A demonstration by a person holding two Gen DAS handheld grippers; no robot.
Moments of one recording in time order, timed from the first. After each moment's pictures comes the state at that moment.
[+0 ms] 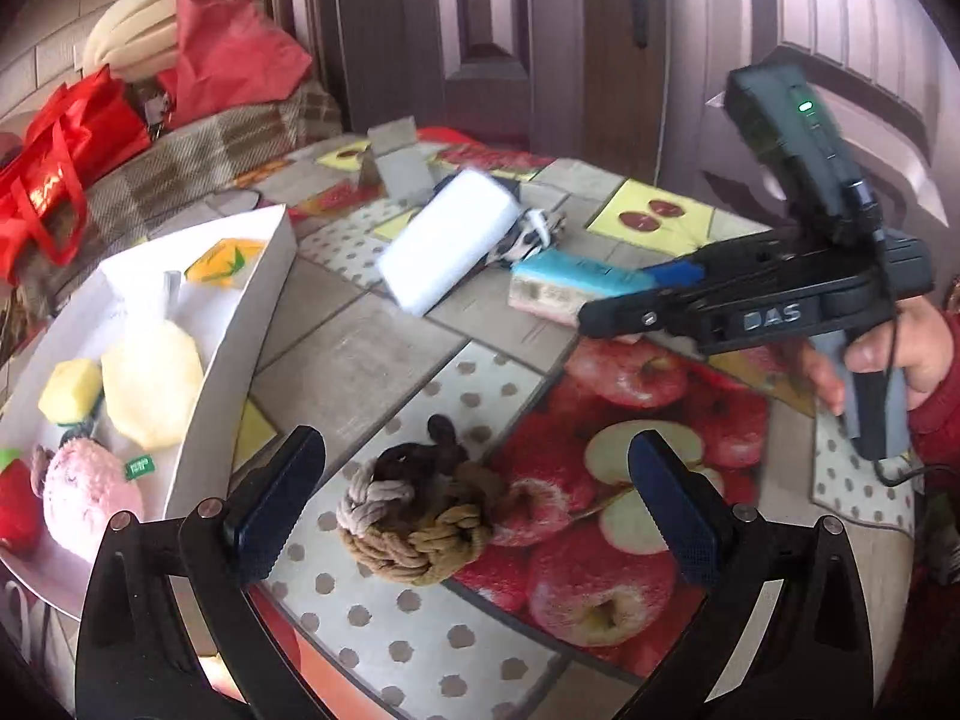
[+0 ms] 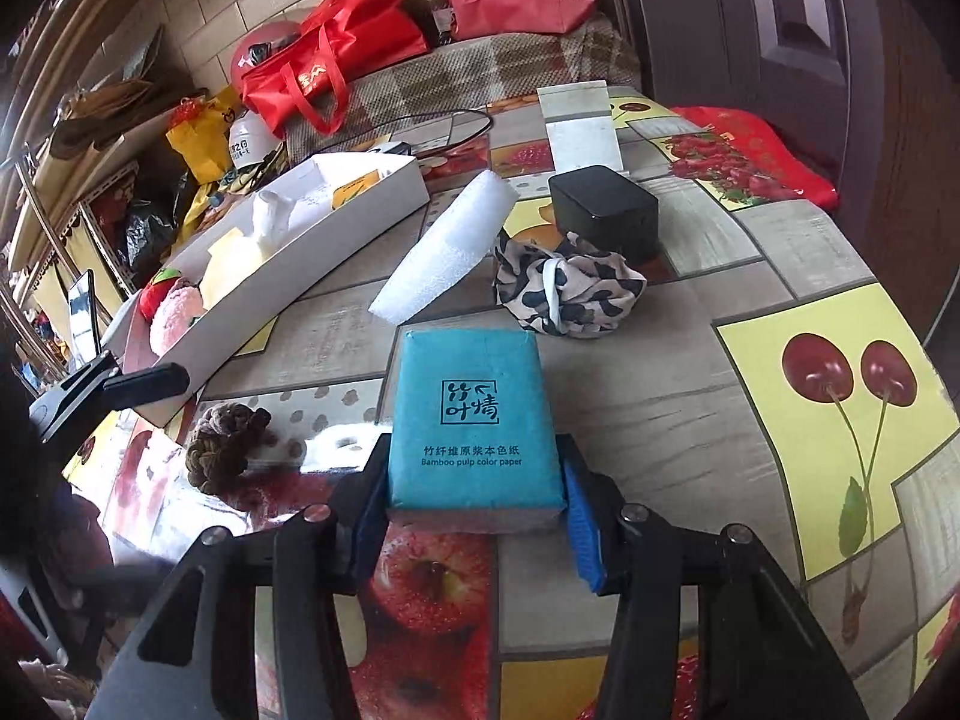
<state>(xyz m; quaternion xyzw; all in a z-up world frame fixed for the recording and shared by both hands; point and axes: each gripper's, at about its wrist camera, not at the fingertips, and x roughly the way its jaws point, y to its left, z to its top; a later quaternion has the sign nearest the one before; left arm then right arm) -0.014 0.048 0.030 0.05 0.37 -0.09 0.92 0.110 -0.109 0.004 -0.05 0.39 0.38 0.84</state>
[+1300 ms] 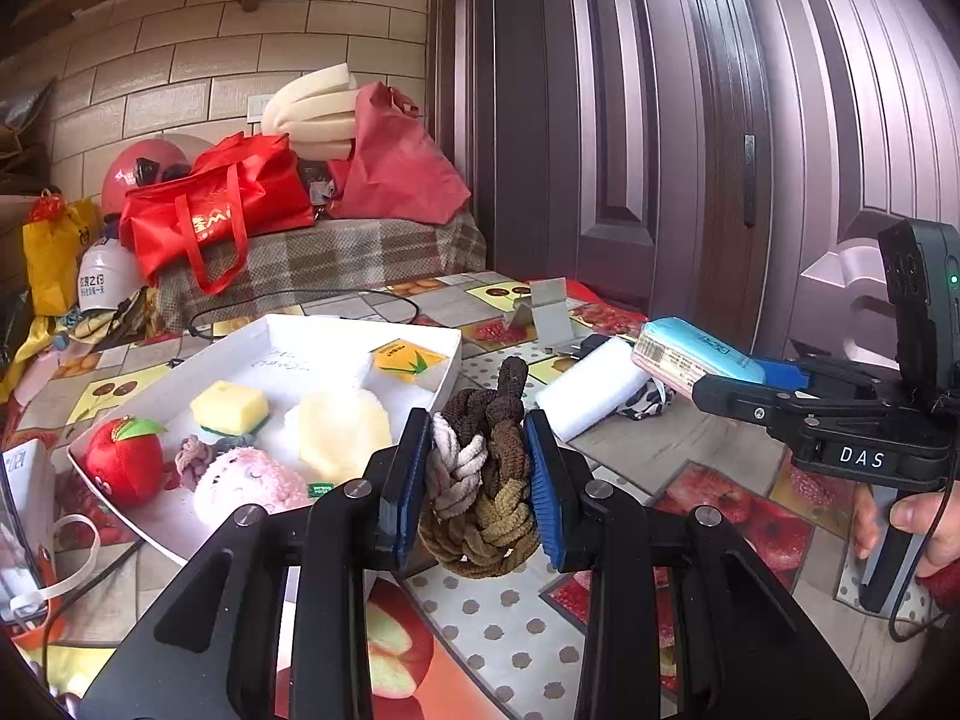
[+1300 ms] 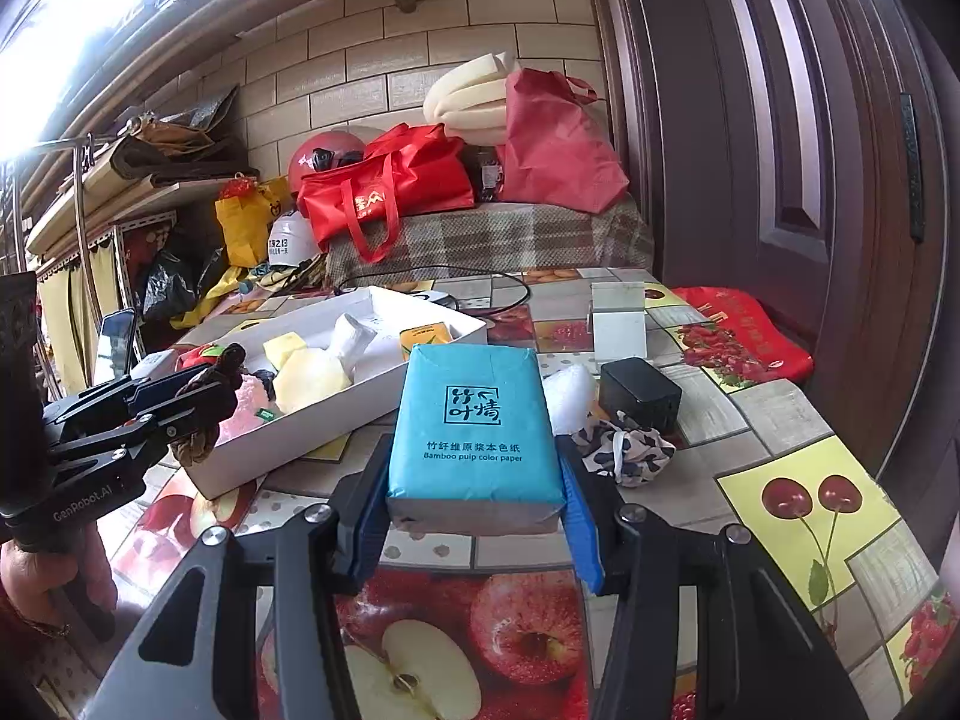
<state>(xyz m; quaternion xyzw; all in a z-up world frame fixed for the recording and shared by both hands) -0.079 0.100 0.064 -0.01 0.16 0.05 0.99 0.039 -0.095 0.044 -0.05 0.18 0.38 0.90</state>
